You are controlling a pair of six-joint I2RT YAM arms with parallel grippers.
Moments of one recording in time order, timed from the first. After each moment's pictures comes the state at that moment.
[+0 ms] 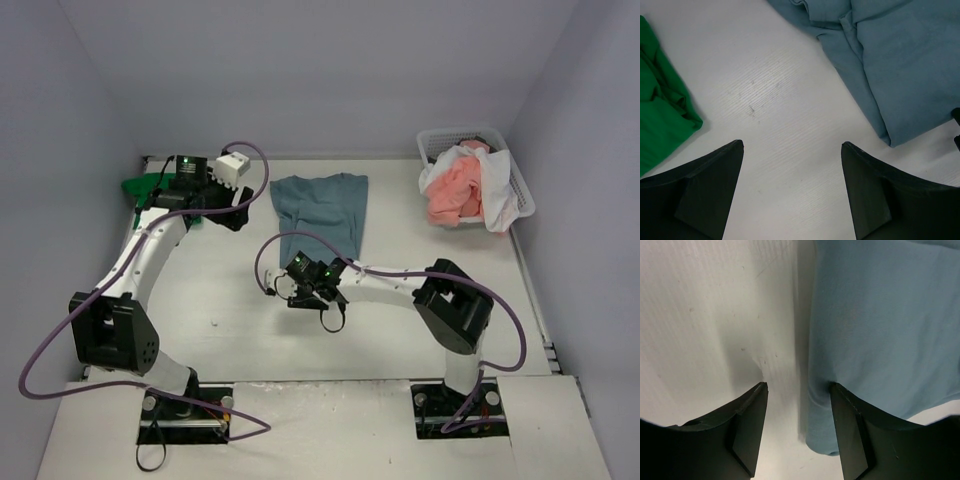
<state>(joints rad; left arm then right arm) -0.15 1.51 1.38 -0.63 0.28 0.30 1.00 1.85 1.17 -0.40 0.18 -0.60</state>
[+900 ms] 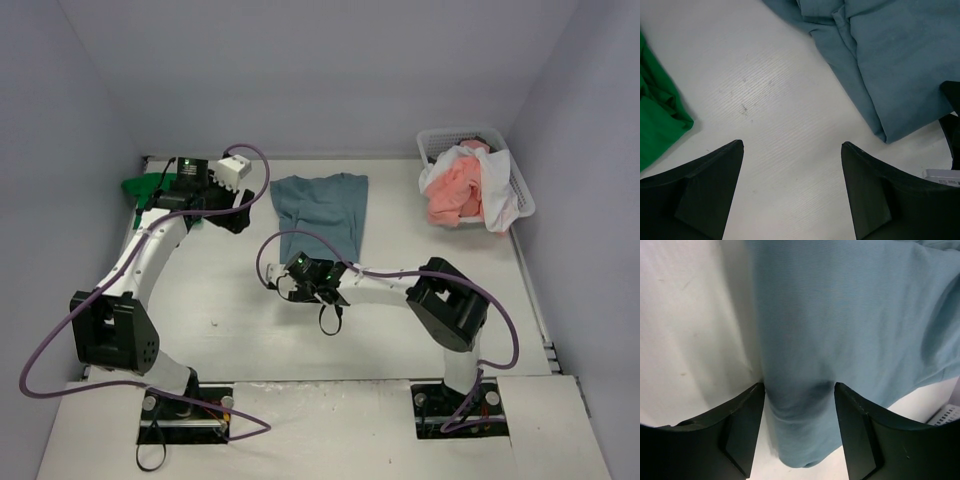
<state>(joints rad) -0.15 1.51 1.36 -0.63 0.30 0.30 0.98 1.88 1.11 -0.22 0.33 -0.63</state>
